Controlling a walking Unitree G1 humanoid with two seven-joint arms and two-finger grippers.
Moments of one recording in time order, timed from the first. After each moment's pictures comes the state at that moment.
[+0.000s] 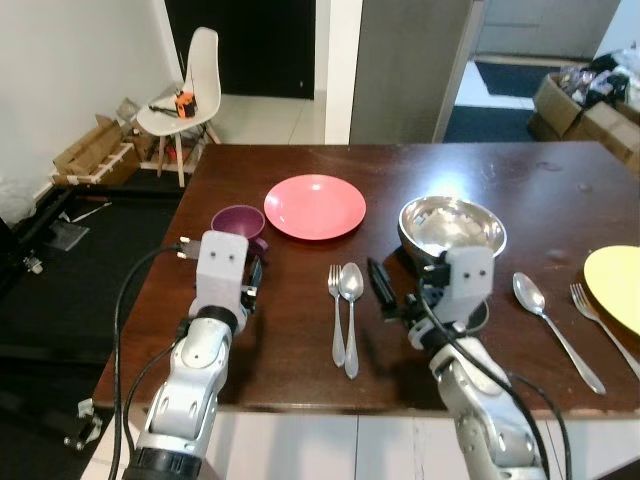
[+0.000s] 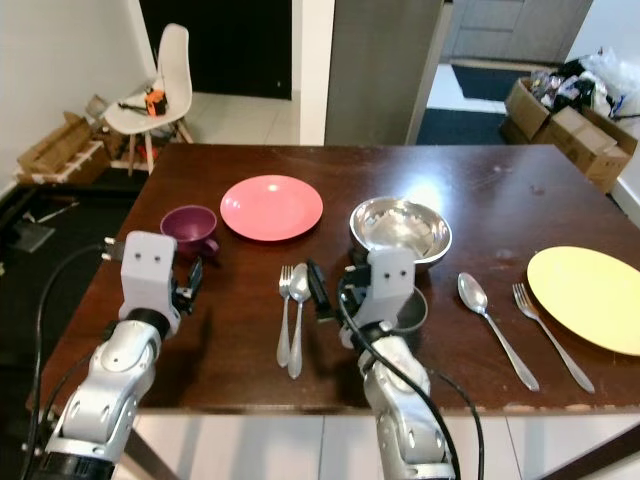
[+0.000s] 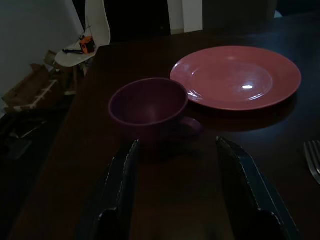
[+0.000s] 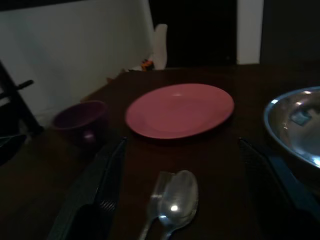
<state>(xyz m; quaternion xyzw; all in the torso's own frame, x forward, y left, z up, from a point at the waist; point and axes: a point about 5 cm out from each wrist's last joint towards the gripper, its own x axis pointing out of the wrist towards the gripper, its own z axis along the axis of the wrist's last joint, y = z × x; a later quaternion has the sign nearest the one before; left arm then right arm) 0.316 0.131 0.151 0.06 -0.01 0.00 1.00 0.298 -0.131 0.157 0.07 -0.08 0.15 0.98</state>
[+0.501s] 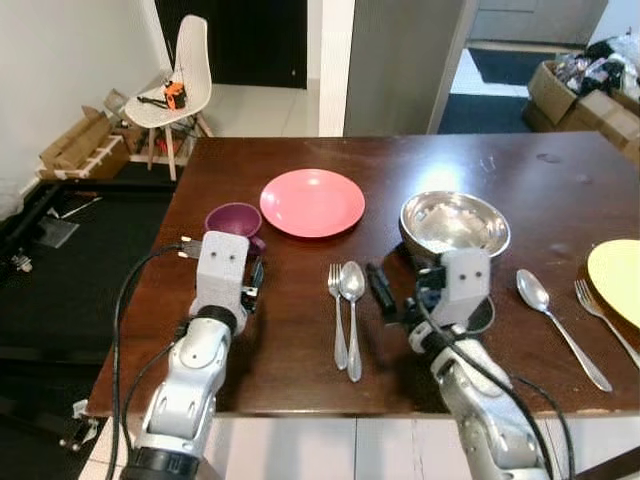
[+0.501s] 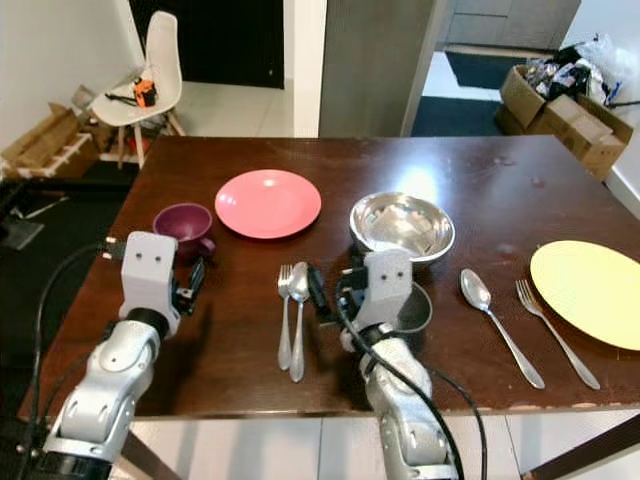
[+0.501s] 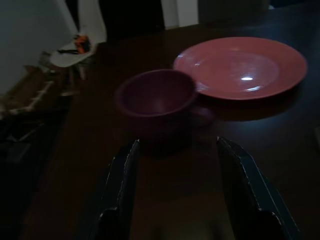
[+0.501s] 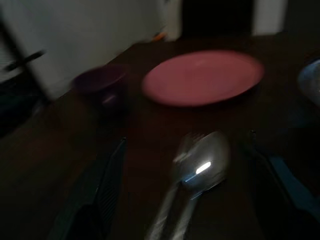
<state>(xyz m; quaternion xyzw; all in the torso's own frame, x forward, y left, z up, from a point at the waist) 0.317 0.141 0.152 0.07 -0.01 -0.01 1.00 0.292 -0.120 0.140 0.06 -0.03 0.19 0.98</state>
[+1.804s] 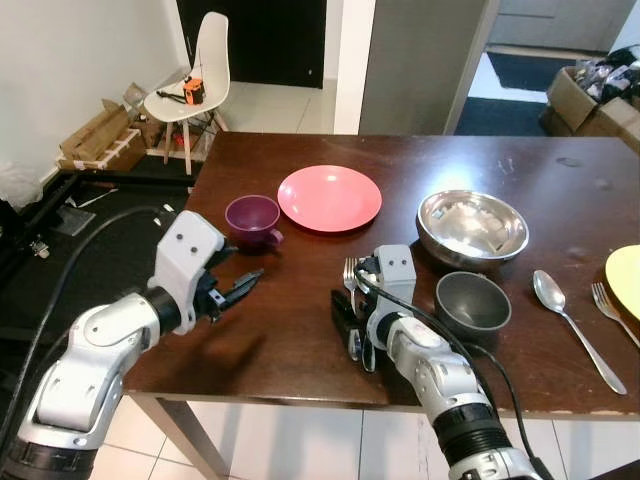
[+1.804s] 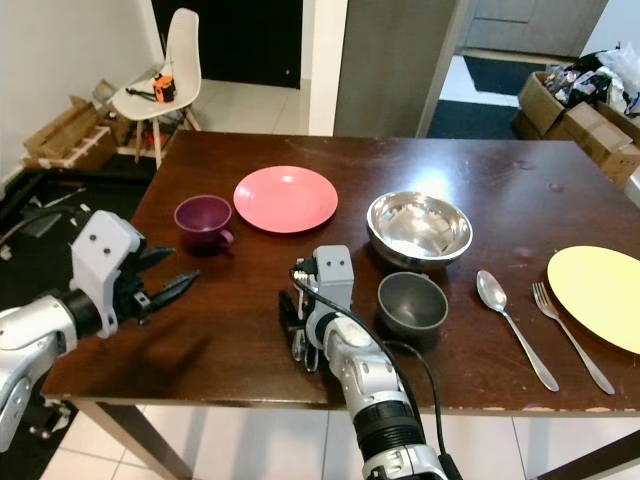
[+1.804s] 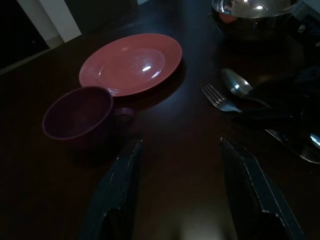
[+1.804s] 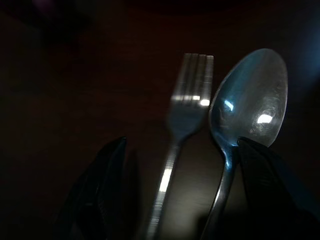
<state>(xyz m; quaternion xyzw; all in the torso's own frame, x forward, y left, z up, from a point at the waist) 0.293 0.169 0.200 0.16 0.00 -0.31 0.94 0.346 -0.102 0.109 0.04 0.15 0.12 0.98</state>
